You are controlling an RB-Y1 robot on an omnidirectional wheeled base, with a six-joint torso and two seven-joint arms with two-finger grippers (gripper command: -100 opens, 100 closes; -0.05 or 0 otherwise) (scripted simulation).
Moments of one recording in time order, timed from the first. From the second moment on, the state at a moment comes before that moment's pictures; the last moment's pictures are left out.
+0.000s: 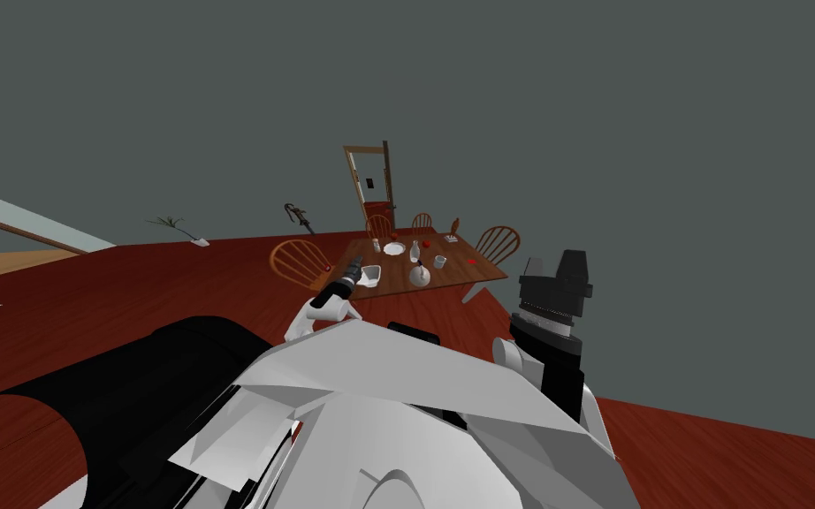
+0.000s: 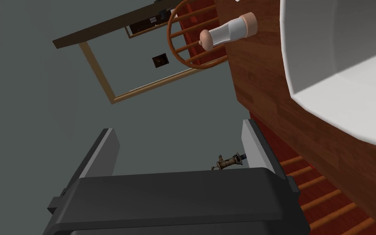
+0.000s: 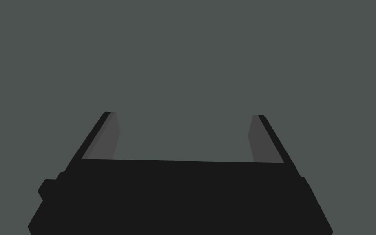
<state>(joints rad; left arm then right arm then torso) 0.53 0.18 0.17 -2.28 0.14 0.43 -0.07 0.51 0.00 -0.07 -2.39 0.09 -0.44 0.06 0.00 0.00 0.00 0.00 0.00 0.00</state>
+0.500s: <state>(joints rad) 0.53 0.18 0.18 -2.25 0.16 0.55 -0.05 0.51 0.00 -0.07 -2.39 0.09 -0.44 0.06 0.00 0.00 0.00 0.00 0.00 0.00</state>
